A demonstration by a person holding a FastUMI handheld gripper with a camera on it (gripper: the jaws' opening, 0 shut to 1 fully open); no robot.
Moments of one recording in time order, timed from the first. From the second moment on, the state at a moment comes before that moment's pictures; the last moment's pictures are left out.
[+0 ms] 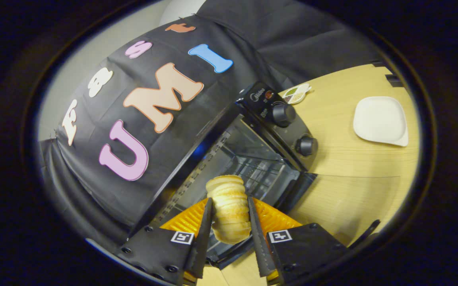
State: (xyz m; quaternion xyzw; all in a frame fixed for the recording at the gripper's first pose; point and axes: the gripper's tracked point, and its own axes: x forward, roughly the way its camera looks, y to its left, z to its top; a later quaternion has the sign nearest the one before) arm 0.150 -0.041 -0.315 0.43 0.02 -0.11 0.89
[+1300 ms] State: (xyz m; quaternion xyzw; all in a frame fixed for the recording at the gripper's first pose) arm 0.116 -0.032 -0.303 0.19 0.03 -0.07 0.98
